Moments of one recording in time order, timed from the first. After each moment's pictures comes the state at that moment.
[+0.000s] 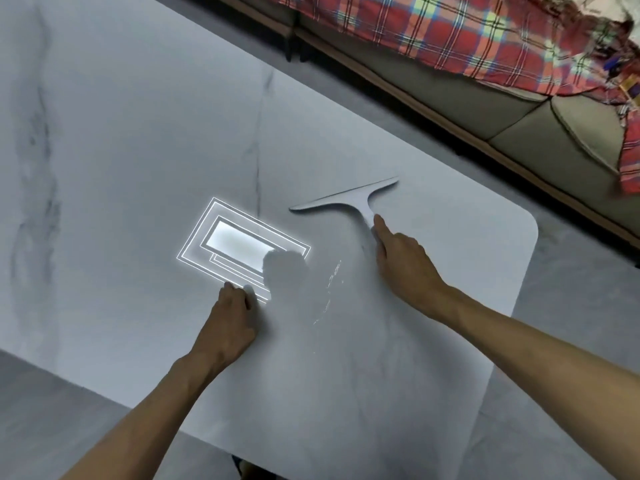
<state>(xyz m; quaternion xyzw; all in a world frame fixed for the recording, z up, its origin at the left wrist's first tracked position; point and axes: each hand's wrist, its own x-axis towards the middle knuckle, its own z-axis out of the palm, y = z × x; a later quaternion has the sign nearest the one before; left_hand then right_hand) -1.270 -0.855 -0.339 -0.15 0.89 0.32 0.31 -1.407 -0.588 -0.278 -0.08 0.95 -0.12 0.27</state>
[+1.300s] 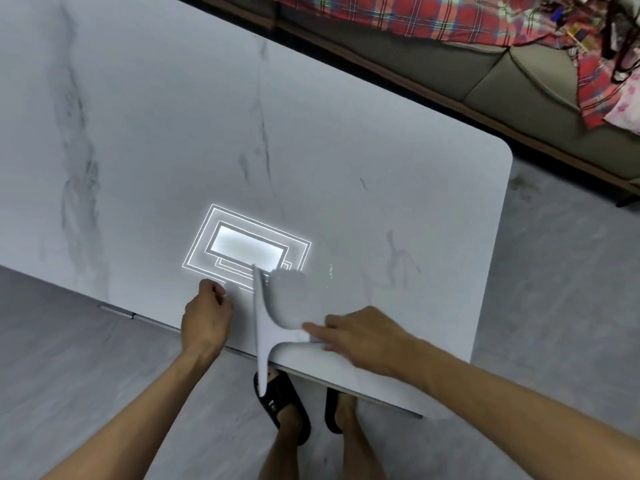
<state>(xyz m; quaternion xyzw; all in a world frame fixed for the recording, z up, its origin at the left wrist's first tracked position) -1.121 -0.893 -0.322 -0.32 0.87 0.33 0.17 -1.142 -0.619 -0.259 -0.44 0.84 -0.05 0.32</state>
